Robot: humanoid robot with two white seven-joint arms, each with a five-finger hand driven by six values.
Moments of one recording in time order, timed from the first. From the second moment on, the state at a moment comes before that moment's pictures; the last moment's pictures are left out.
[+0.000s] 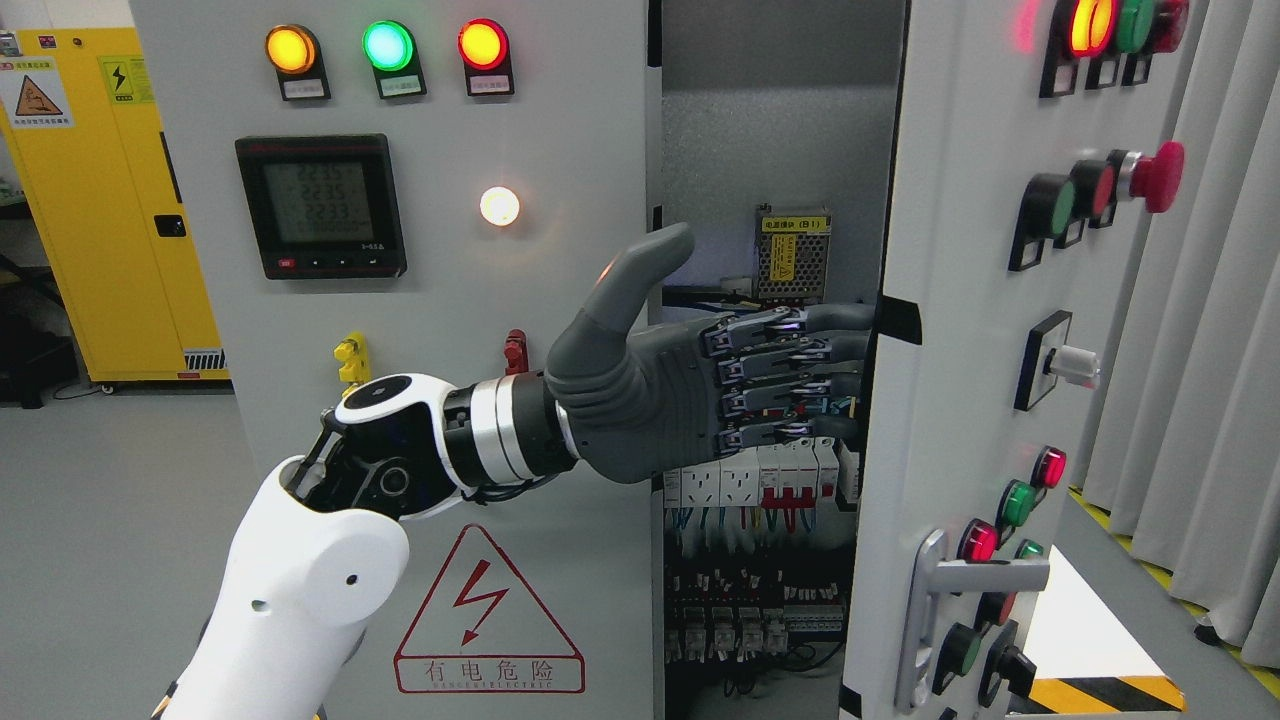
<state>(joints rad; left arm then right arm) -1.15 0.13 -0.41 -1.43 0.99 0.64 -0.81 0.04 0.00 0.11 -0.12 -0.13 0.14 0.09</state>
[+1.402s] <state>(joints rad) -1.18 -0.07 -0.45 -1.43 0.97 0.67 -0.70 0.04 0.00 0.11 -0.12 -0.13 0.14 0.09</state>
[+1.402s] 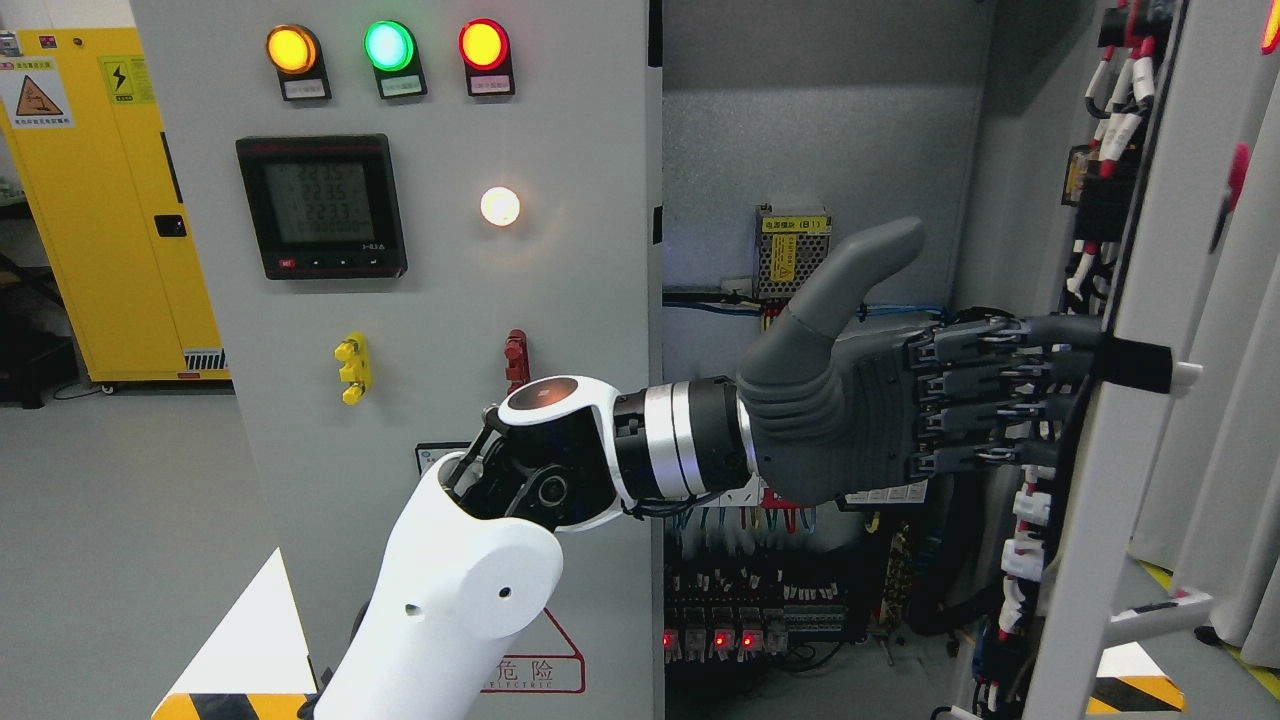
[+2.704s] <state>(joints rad) -1.22 -0.17 -0.55 -1.46 0.98 0.59 -0.46 0.04 0.00 0.11 -0.12 -0.13 0.14 0.09</state>
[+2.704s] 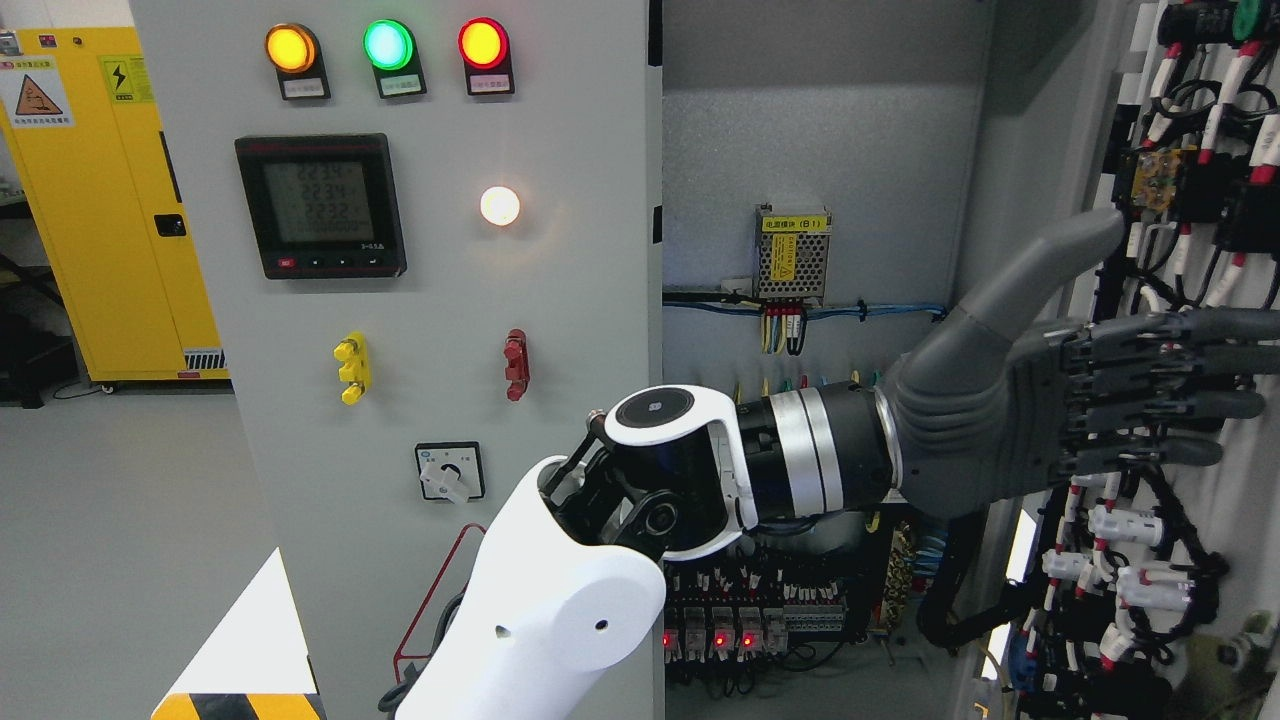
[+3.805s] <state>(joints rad) -1.29 -0.18 -0.75 -1.47 1.10 0.45 -0.35 0.04 0.00 0.11 -0.12 -0.13 0.14 0.09</state>
